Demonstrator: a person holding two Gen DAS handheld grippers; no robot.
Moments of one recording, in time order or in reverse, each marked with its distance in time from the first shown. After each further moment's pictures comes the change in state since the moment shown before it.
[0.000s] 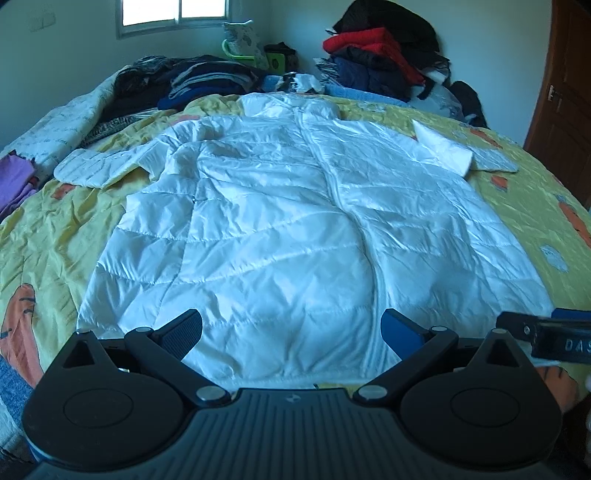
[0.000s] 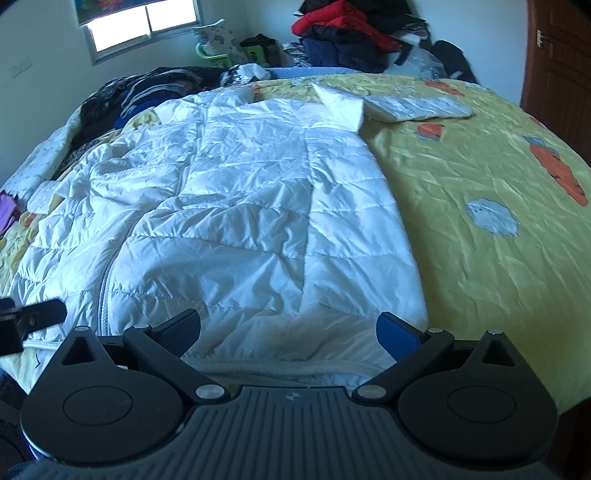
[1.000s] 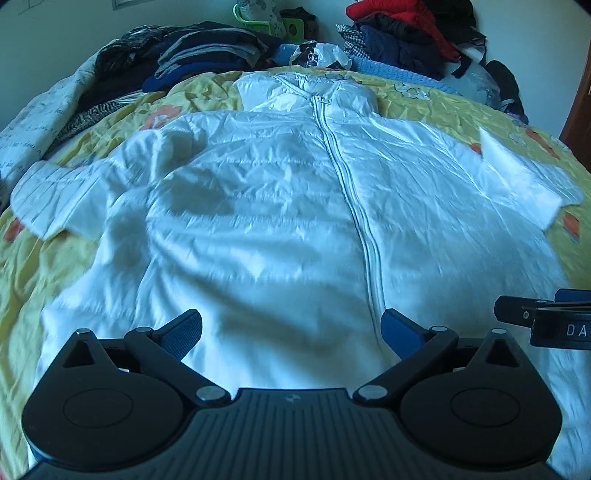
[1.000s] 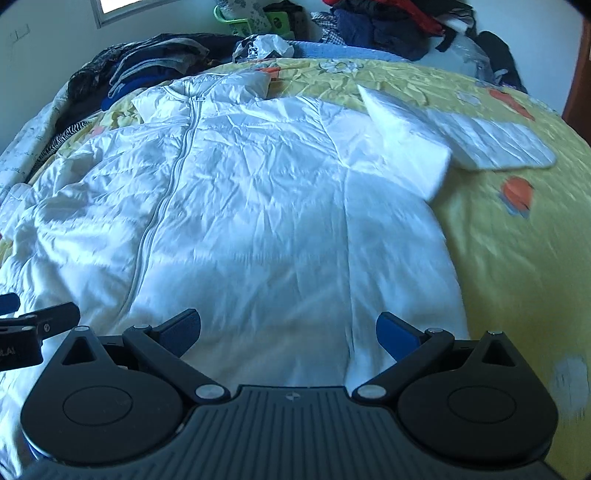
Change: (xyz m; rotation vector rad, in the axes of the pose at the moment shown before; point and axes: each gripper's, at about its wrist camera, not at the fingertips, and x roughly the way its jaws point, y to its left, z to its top) left arm 0.159 -0.004 0.135 -0.024 0.126 0.055; right arm 0.159 0.011 0.159 -0.086 0.133 0.022
